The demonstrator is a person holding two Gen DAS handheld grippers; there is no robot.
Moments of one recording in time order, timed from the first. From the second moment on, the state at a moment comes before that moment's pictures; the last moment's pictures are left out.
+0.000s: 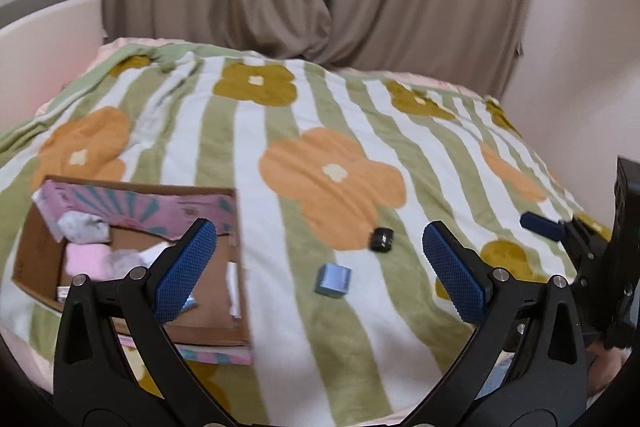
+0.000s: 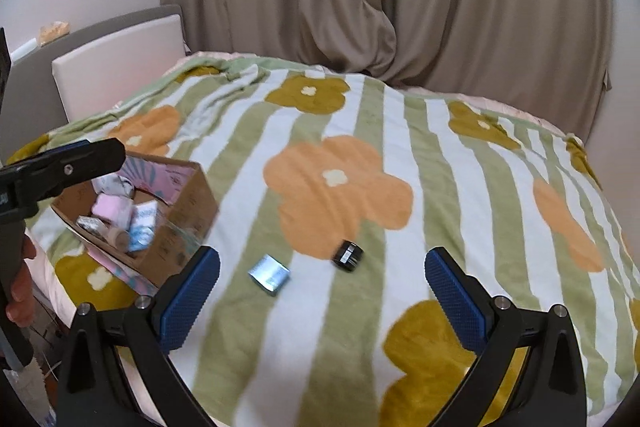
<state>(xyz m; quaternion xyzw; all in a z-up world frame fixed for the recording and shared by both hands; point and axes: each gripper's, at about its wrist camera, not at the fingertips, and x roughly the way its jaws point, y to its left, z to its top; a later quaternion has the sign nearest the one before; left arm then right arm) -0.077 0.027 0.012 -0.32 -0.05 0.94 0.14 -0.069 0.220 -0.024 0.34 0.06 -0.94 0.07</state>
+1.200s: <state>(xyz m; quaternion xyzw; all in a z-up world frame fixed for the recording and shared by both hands) -0.158 0.115 -0.168 -0.45 0.00 0.88 0.14 -0.194 0.259 -0.154 0.43 0.07 -0.89 0.15</state>
